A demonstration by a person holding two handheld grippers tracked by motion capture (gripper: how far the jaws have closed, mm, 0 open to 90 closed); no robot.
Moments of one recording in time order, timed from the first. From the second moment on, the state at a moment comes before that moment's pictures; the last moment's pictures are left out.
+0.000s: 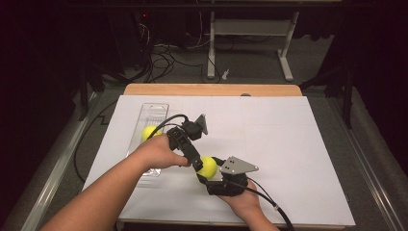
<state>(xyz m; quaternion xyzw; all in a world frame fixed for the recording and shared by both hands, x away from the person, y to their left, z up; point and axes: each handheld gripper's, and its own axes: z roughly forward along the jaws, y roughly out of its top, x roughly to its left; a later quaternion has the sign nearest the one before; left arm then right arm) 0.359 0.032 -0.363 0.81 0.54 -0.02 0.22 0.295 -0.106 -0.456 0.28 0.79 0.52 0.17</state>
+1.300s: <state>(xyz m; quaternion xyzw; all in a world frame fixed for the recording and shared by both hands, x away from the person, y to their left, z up) 0.359 0.006 -0.376 0.81 0.55 -0.05 0.22 0.293 -0.100 -0.451 0.27 0.77 0.55 0.17</state>
